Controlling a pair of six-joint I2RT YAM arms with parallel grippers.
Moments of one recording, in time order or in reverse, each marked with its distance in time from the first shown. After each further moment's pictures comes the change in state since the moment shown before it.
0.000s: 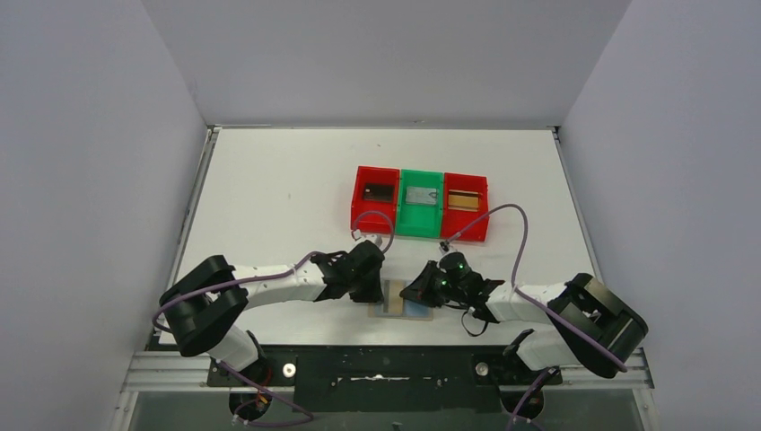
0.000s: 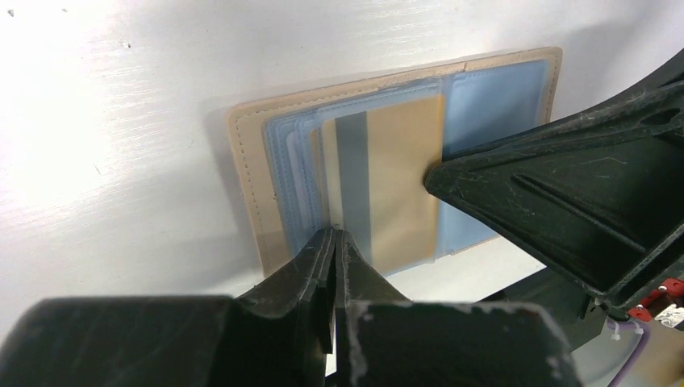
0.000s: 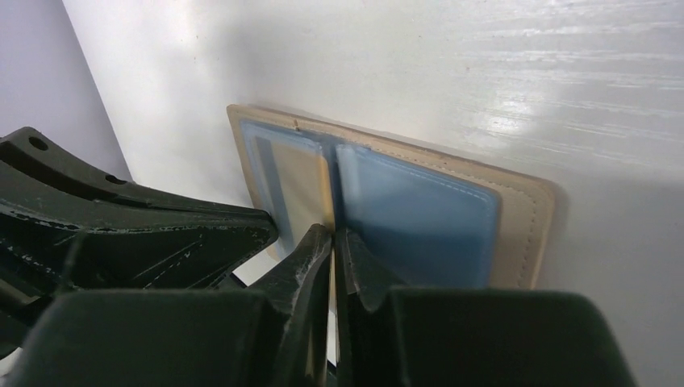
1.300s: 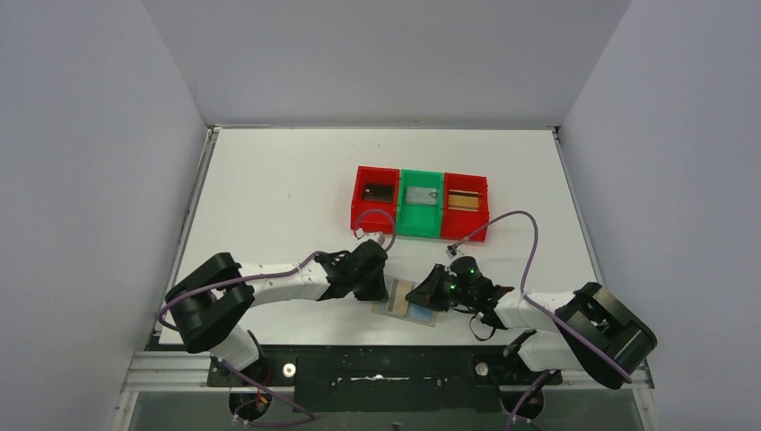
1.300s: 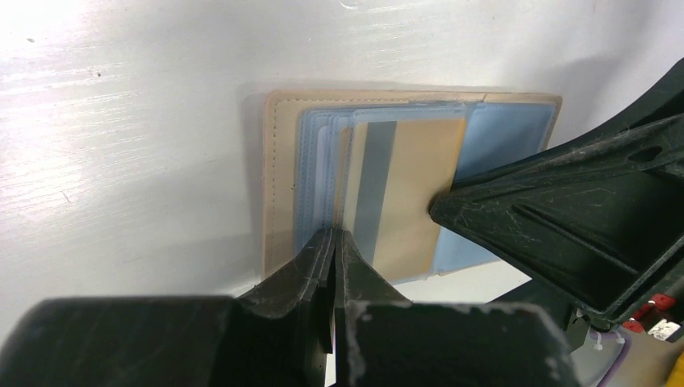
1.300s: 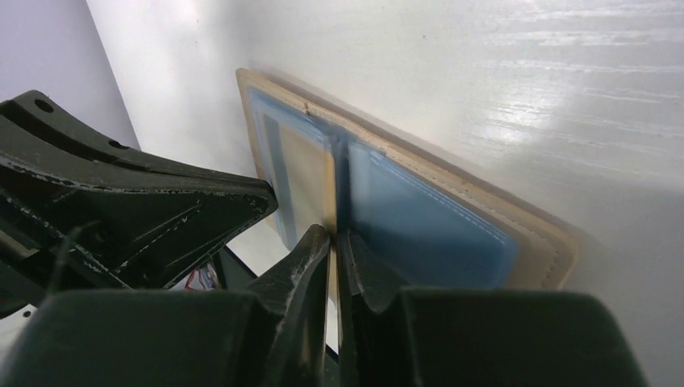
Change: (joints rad) left arm -0.004 0.032 0.012 0.048 -0.006 -0.023; right arm -0.058 -0.056 -0.089 0.063 -0.074 -0.004
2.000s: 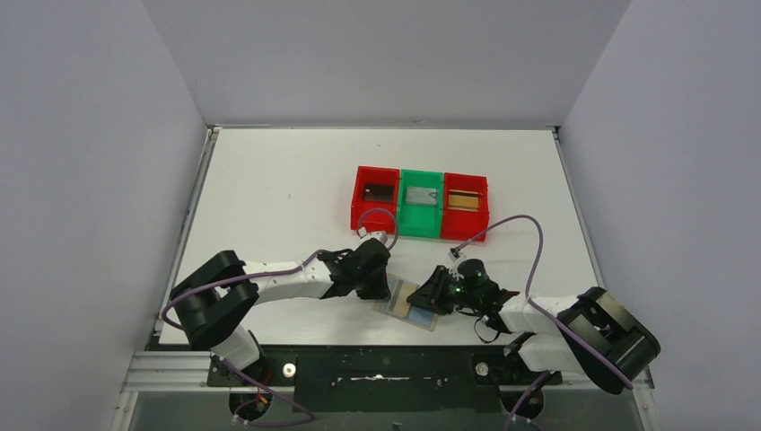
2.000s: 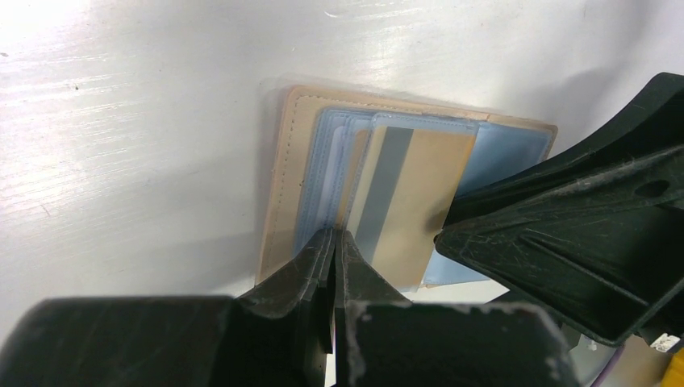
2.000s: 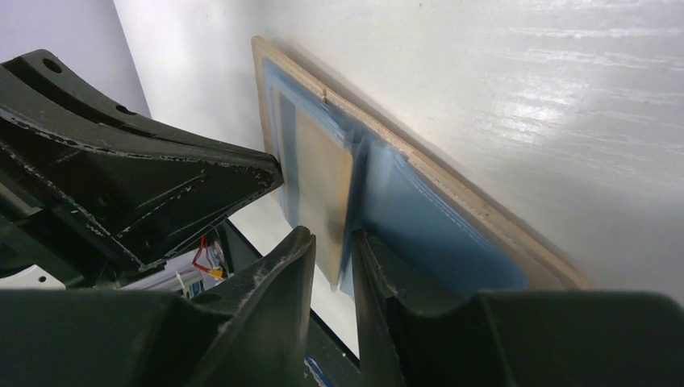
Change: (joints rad) left arm 0.000 0.024 0.023 0.003 0.008 0.000; right arm -0.053 -0.056 -0.060 0.036 -0.087 -0.027
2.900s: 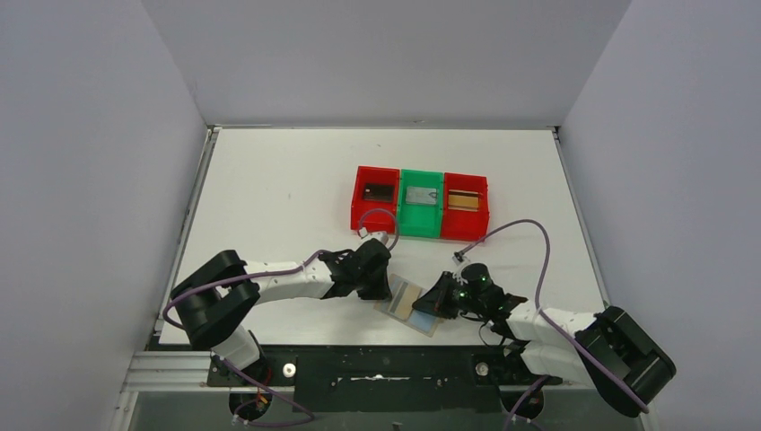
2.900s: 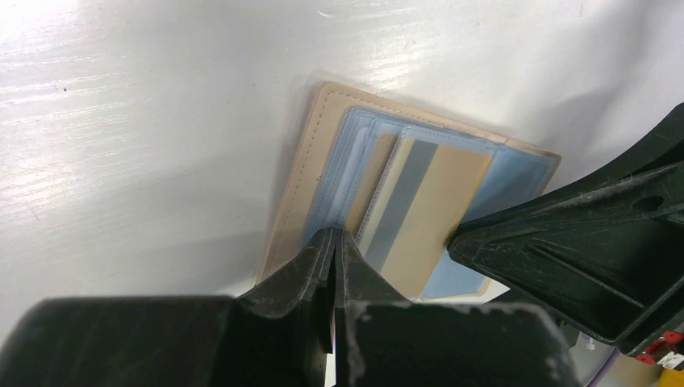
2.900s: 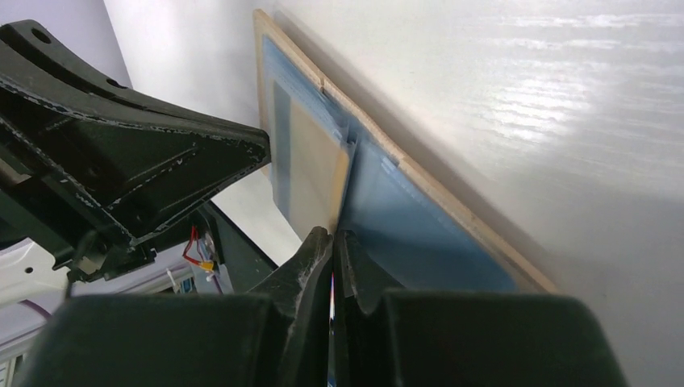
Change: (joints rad) left arm -0.001 0.005 0.003 0.002 0.002 -0.003; right arm 0.011 -0.109 -0.026 -0.098 0.015 0.002
